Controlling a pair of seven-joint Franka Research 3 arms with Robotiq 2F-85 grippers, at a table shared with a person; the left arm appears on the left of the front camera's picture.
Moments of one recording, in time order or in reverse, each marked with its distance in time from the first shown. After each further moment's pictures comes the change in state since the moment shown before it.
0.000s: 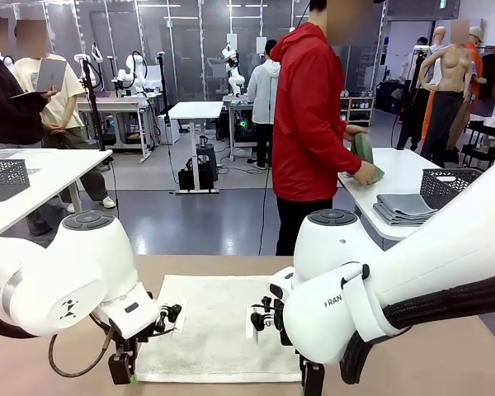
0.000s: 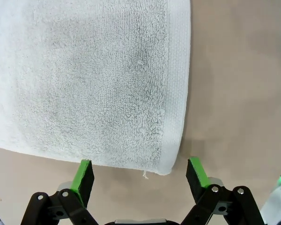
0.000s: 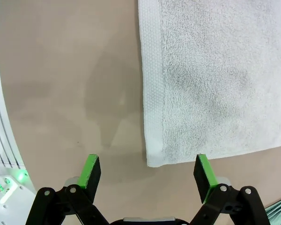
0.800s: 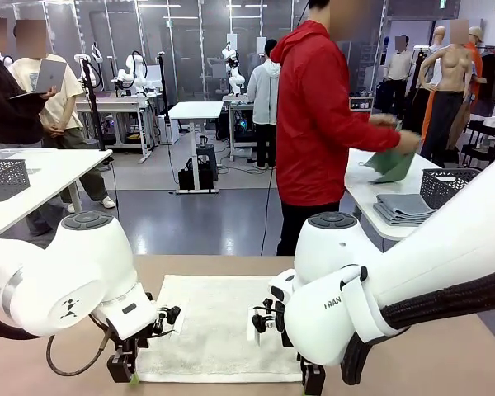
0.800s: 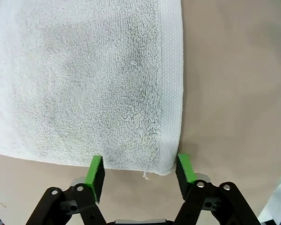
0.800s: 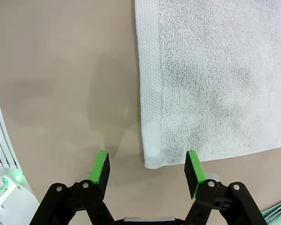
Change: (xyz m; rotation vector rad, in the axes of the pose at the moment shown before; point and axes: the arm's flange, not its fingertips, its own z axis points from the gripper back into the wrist) left arm -0.001 0.000 -0.001 -0.007 -0.008 -0.045; right arm -0.003 -0.003 -0.006 0.002 0.005 -0.002
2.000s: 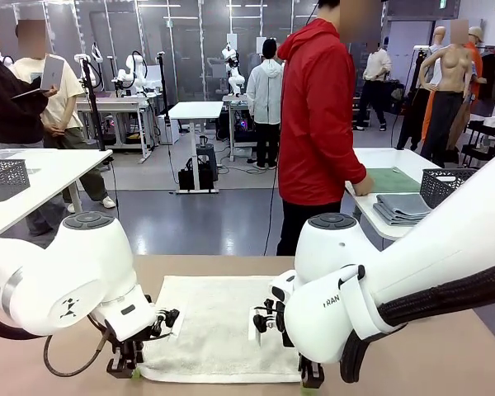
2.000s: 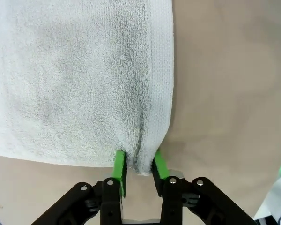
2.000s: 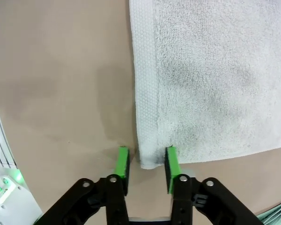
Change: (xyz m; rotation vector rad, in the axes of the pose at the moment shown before) left arm -0.001 -0.003 -0.001 -0.024 0.015 -0.012; right arm -0.002 -0.004 -0.004 0.008 0.002 -0.009
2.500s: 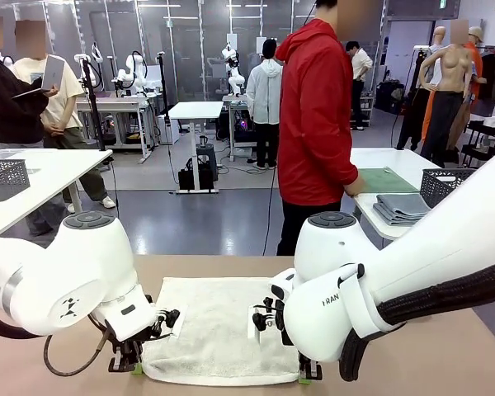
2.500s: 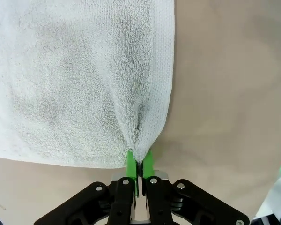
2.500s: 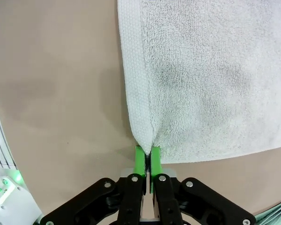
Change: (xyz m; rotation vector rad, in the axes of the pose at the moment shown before) left arm 0.002 0.000 0.001 0.002 -0.001 -0.017; right arm 0.001 -0.001 0.001 -0.004 -0.003 0.000
